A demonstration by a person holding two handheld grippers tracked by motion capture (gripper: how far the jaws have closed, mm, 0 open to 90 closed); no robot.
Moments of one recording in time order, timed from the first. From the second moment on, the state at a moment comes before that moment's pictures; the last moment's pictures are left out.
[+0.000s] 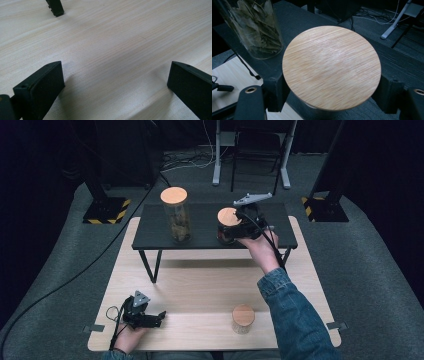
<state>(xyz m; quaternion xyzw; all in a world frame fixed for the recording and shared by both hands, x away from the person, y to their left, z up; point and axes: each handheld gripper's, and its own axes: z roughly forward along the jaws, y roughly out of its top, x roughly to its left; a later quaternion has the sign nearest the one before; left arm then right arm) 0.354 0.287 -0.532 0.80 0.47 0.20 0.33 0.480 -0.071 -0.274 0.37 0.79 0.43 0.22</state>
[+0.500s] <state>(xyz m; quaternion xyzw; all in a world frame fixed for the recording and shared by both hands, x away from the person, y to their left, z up) 0.354 0.287 -0.532 0.80 0.47 0.20 0.33 0.487 -0.070 -0.276 0.38 0.79 0.44 0.21</state>
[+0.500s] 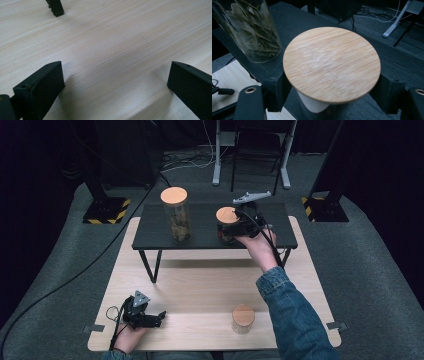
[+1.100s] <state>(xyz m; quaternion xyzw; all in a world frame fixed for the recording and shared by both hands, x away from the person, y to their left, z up) 0.354 0.287 -0.532 0.80 0.47 0.20 0.33 0.467 -0.086 -0.280 0.38 0.78 0.45 0.21</state>
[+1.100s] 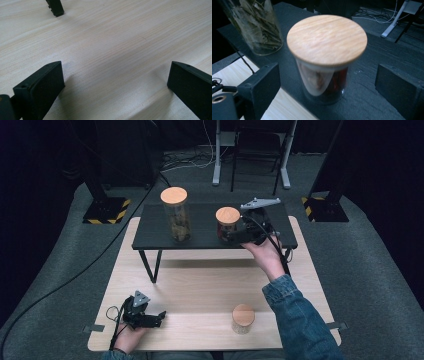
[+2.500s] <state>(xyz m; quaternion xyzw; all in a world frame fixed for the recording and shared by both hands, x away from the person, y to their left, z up) 0.354 0.287 -0.532 0.80 0.47 0.20 0.33 0.392 -0.168 -0.343 0.40 0.76 0.47 0.22</state>
